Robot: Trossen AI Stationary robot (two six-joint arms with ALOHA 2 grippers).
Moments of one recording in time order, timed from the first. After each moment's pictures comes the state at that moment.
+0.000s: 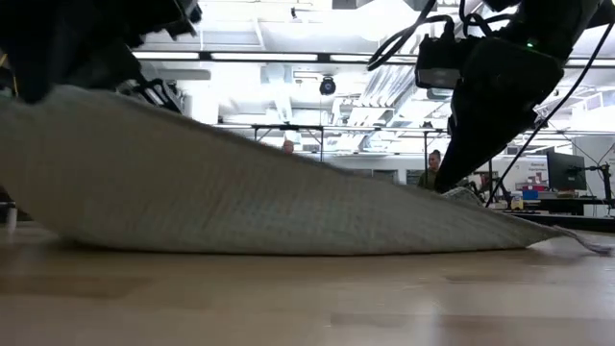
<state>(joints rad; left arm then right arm) -0.36 1.48 0.90 -0.38 0.43 -0.29 0.36 1.55 0.82 -0.31 0.31 0.68</state>
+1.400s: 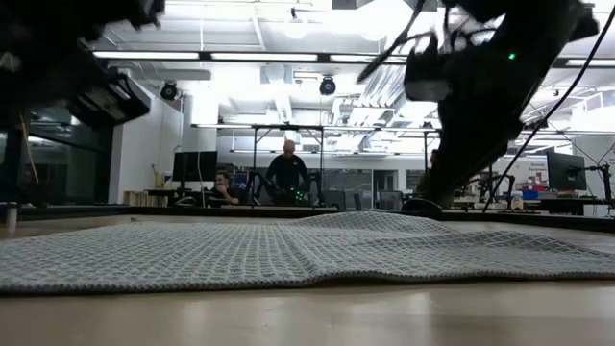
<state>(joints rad) -0.49 1.48 0.90 -0.45 0.24 -0.36 0.32 1.60 0.82 -0.25 0.23 0.73</state>
